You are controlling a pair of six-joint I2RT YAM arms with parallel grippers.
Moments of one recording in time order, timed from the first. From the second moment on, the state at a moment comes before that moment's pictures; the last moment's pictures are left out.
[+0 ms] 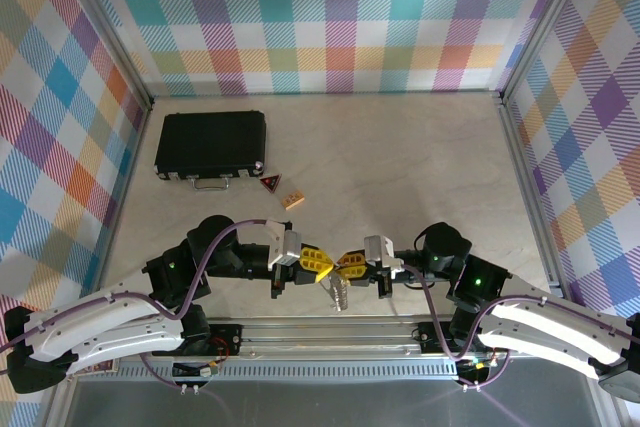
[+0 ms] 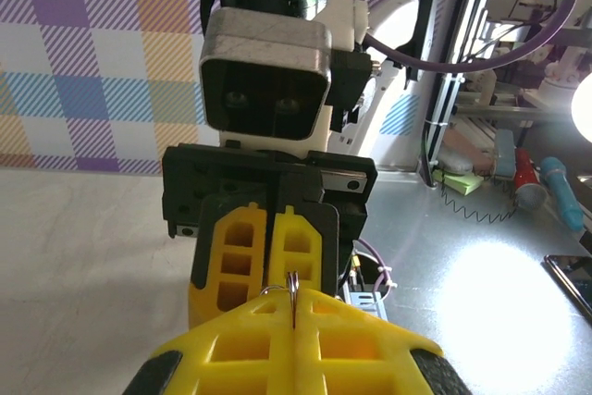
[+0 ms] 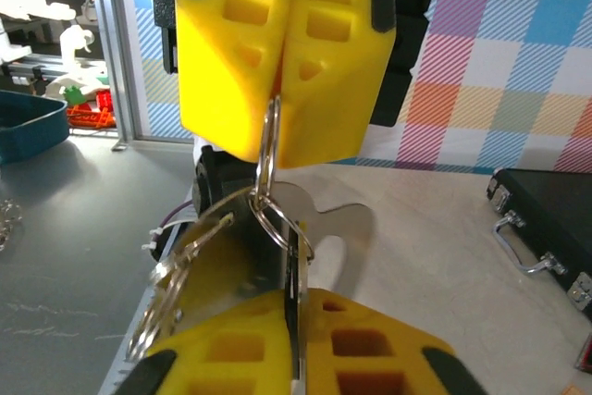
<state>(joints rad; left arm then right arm) -1.11 0.75 0.75 -0.09 0.47 -0.01 1.07 0.66 0.52 0.06 -0.51 -0.15</state>
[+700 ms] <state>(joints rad) -1.11 0.79 0.78 -0.30 0.33 0.07 1.07 0.61 0.49 0.05 -0.42 -0.16</state>
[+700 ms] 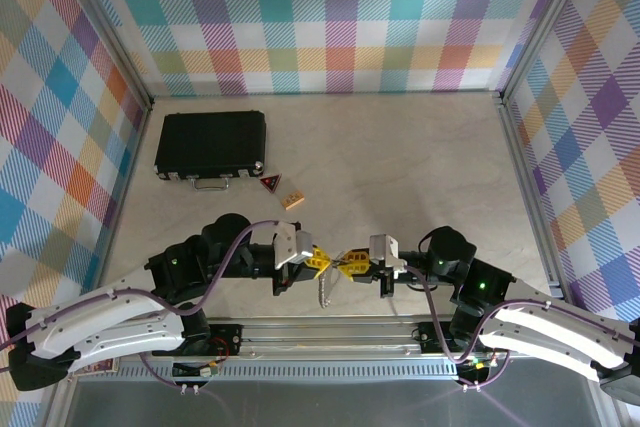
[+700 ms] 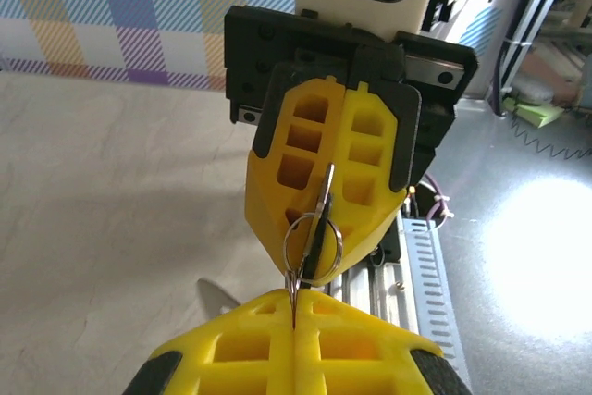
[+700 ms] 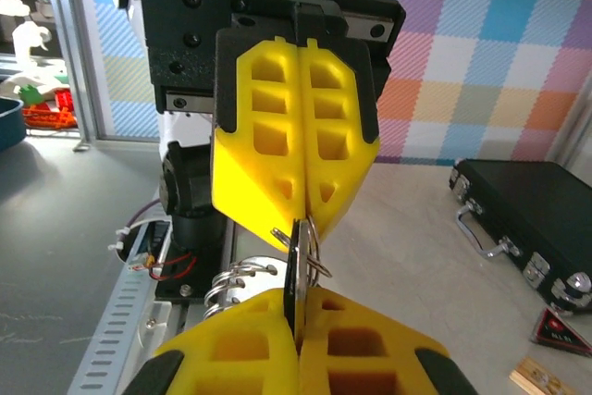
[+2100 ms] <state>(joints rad) -1.11 0.29 0.35 -0.14 -0.20 -0.17 0.88 1.39 1.08 -0.24 -0.01 0.13</state>
